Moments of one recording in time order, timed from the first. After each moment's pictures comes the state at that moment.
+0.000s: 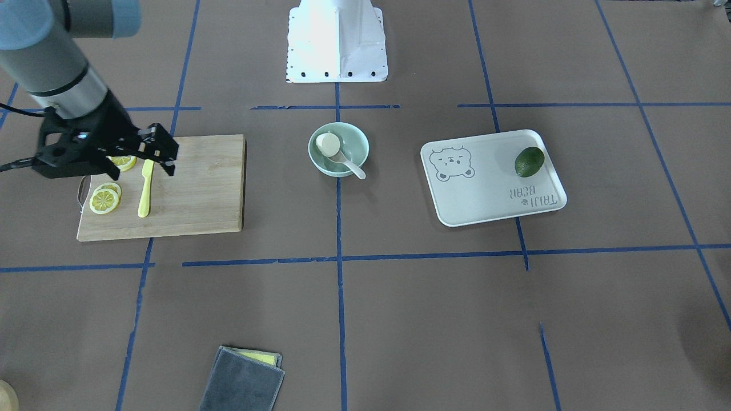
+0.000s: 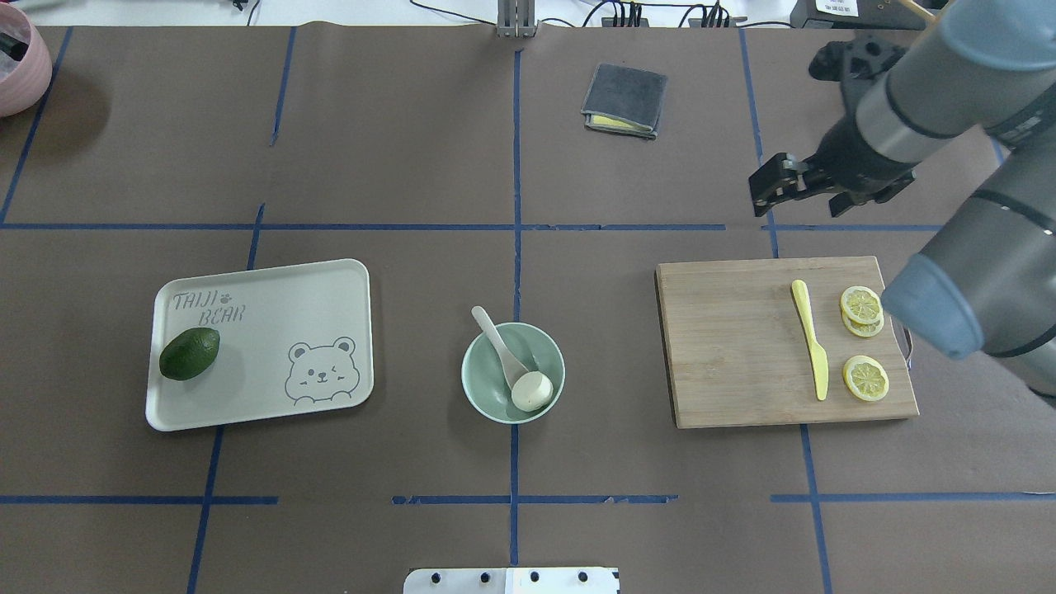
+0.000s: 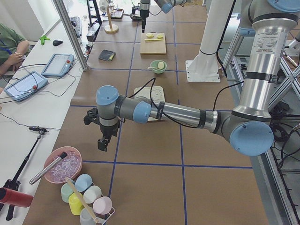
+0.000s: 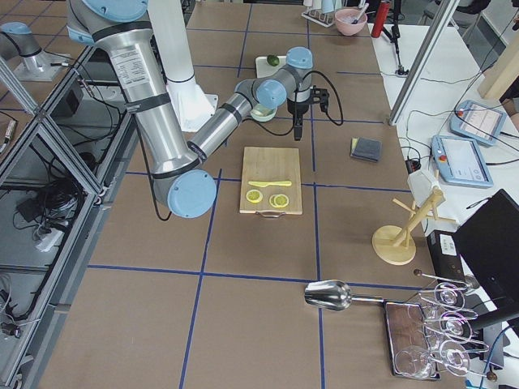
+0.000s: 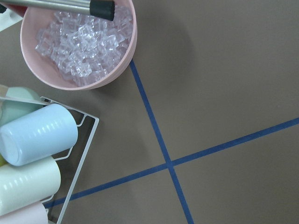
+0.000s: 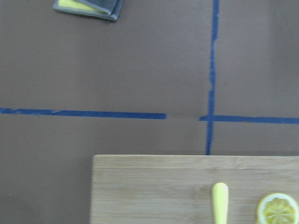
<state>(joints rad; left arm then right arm) -1.52 -1.67 -1.60 -1.59 -2.25 0.15 1.00 -1.26 1.97 -1.67 2.18 0.76</state>
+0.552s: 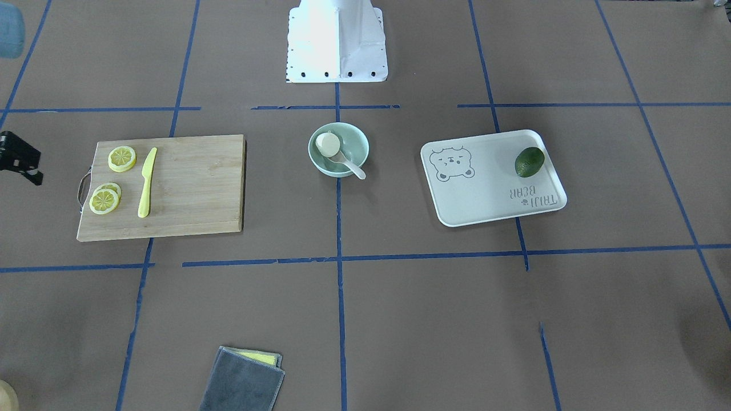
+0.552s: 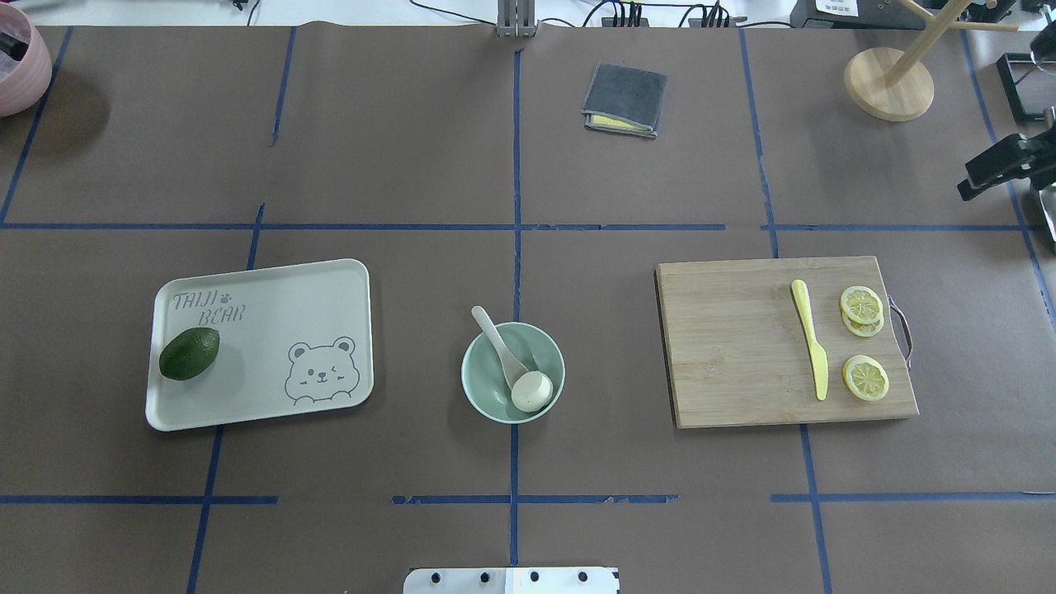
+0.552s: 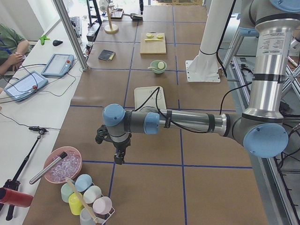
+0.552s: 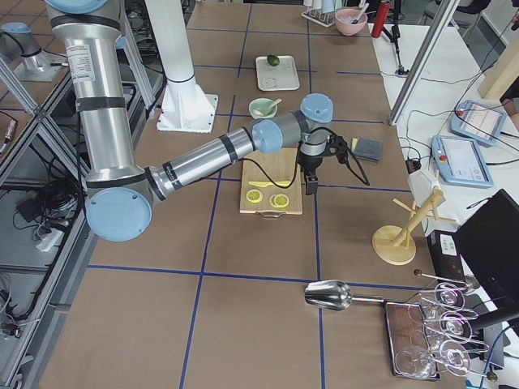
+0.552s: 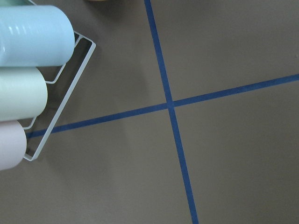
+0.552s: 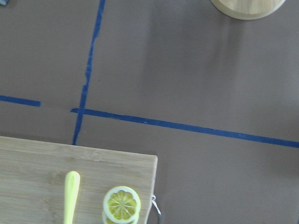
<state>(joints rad) -1.54 -1.61 -1.60 -1.49 -2.34 0.15 1.30 -1.46 1.87 -1.67 2.31 0.26</state>
